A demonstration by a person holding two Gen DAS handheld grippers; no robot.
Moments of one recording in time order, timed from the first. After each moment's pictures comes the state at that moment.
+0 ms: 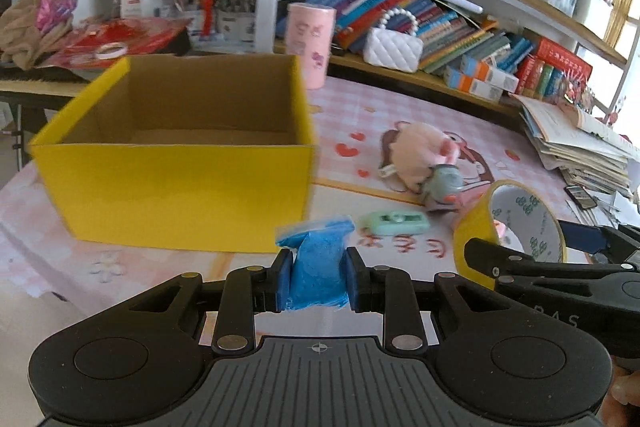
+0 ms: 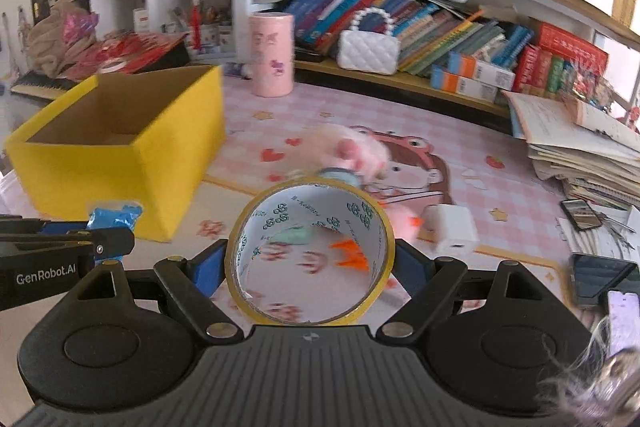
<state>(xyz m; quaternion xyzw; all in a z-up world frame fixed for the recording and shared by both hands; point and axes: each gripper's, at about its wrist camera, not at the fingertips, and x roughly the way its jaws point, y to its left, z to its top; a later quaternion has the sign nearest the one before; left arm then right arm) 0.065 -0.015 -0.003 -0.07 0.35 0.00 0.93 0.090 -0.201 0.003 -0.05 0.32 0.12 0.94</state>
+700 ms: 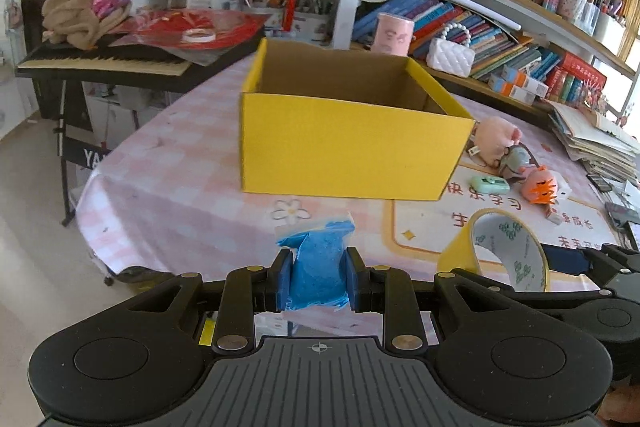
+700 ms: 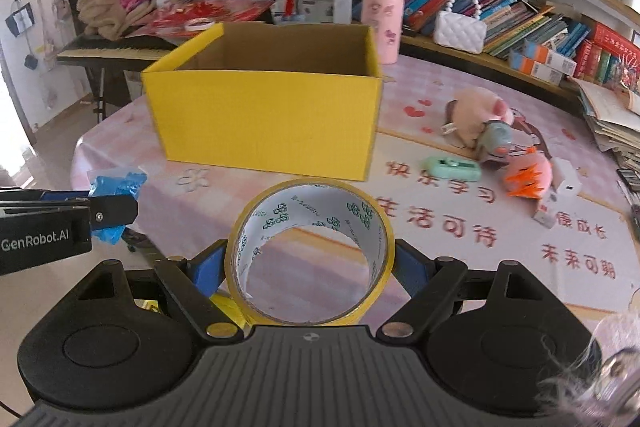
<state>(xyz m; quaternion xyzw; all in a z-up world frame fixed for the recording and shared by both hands) -0.036 0.131 -0.001 -0.08 0.35 0.02 0.93 -0.015 -0.040 -0.013 -0.06 0.35 0.16 0.92</state>
